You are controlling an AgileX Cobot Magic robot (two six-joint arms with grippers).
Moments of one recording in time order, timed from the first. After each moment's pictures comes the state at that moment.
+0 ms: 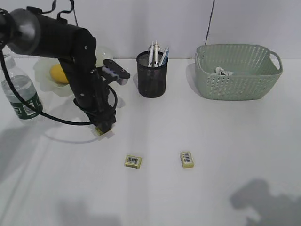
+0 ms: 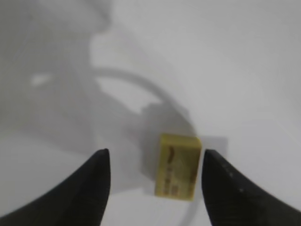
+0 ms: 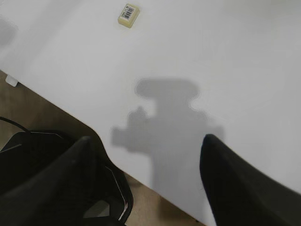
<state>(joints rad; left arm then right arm) -0.50 2.13 -1.47 0.02 0.82 0.34 0.61 0.43 -0.55 -0.01 1.04 0.01</state>
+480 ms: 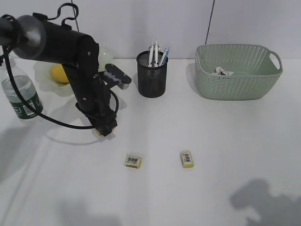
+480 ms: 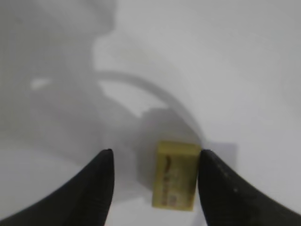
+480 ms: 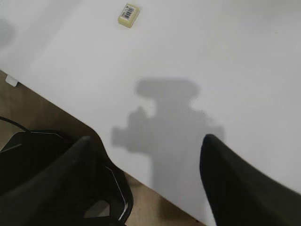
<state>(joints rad) -0.51 2.16 -1.47 0.03 0.81 0.33 0.61 0.43 -0.55 -0.01 1.04 0.01</state>
